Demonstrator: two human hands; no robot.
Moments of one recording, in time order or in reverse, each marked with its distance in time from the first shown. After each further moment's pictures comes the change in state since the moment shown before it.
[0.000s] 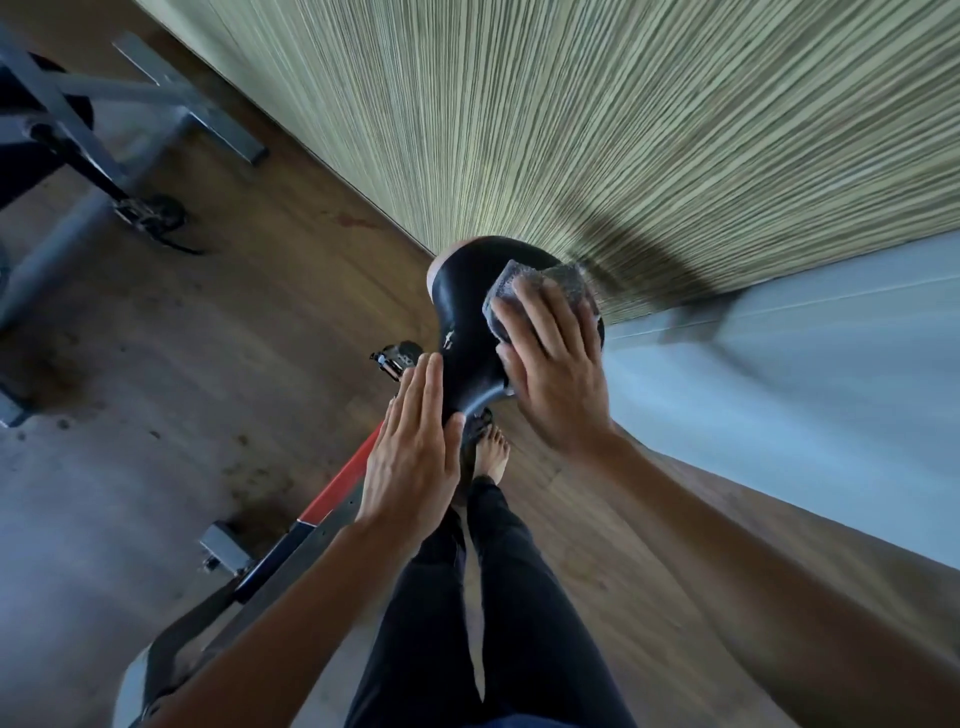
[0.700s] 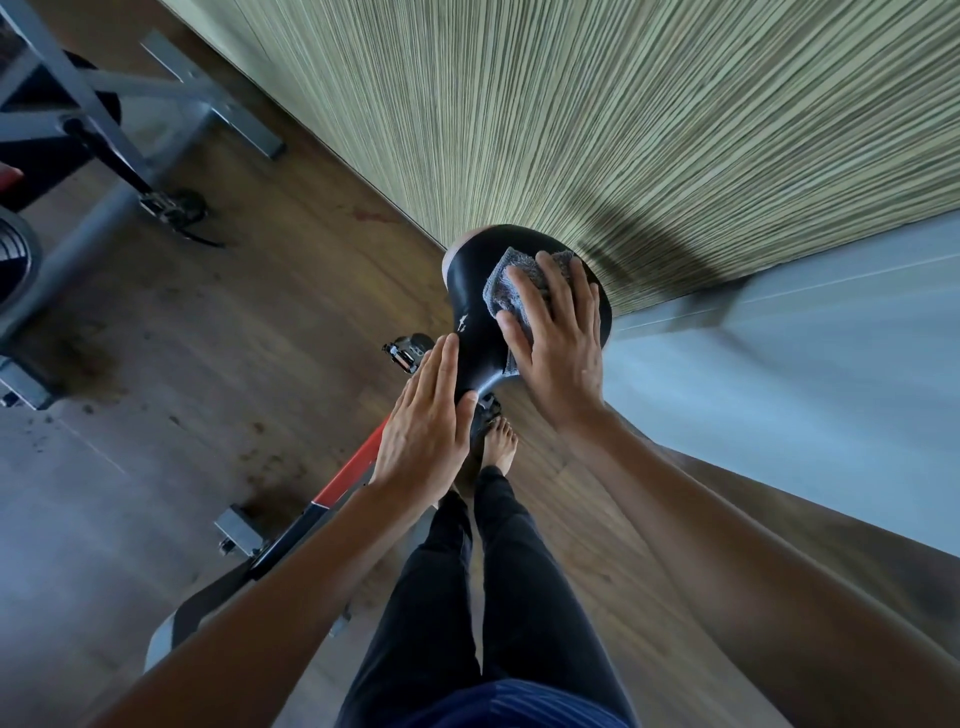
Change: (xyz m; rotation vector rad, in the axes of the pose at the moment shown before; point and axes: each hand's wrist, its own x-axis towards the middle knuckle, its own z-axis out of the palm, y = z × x) left_hand 0.003 -0.003 -0.004 0.017 0.011 0.062; right_hand 0.009 -0.016 0.004 0.176 0.029 0.215
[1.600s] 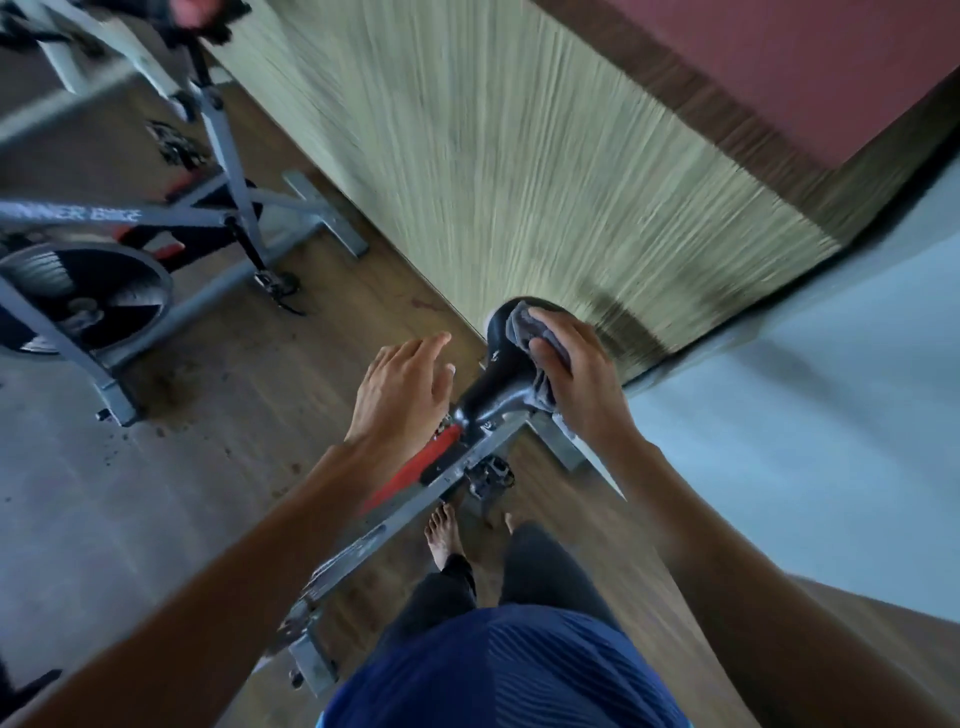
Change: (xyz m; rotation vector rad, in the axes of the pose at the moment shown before) left_hand -0.068 0.058 -0.145 0.088 0.264 -0.041; right_hand -0.021 -0.063 -0.143 0.511 -0.121 -0.065
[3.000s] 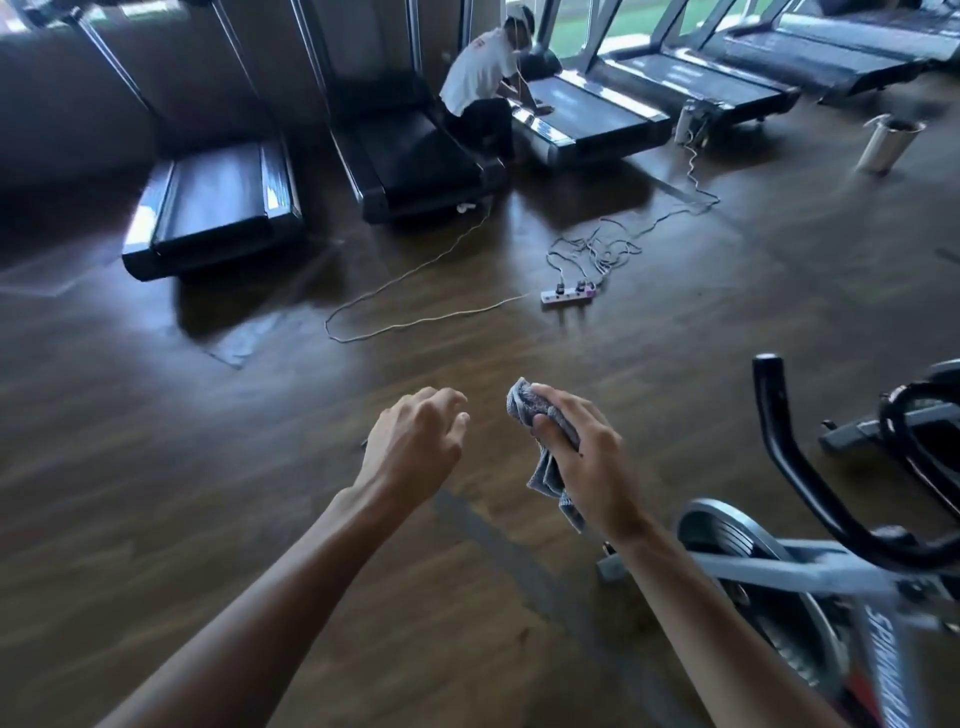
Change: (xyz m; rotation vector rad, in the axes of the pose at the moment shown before) left_hand -0.868 0.083 0.020 0.014 1.029 -1.677; right_hand -0.660 -0.323 0.163 0.385 -1.493 -1.121
